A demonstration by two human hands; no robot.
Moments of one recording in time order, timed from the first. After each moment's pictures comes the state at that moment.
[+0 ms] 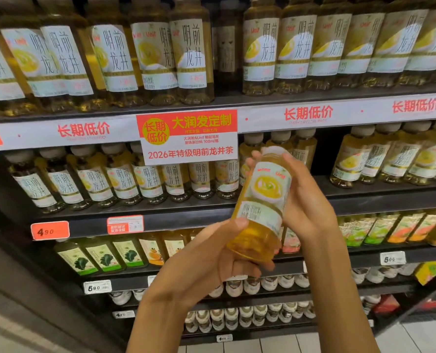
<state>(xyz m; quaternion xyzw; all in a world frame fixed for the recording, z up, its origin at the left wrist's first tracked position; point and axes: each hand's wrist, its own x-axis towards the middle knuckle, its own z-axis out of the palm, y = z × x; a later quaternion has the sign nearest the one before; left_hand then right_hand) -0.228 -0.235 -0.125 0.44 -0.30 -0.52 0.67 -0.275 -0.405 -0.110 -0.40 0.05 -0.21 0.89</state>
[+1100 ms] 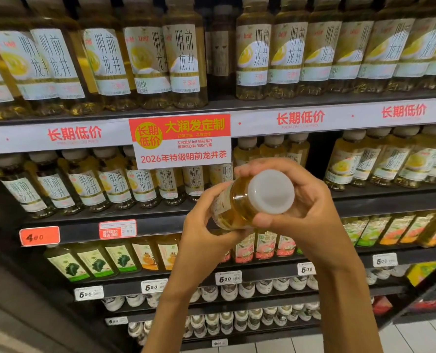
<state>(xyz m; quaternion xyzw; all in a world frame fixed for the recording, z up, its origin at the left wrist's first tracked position) -0.209 -0.263 -0.147 0.63 -0.41 -0.09 0.66 -0.310 -0.389 -0.096 -0.69 -0.14 -0.32 0.63</state>
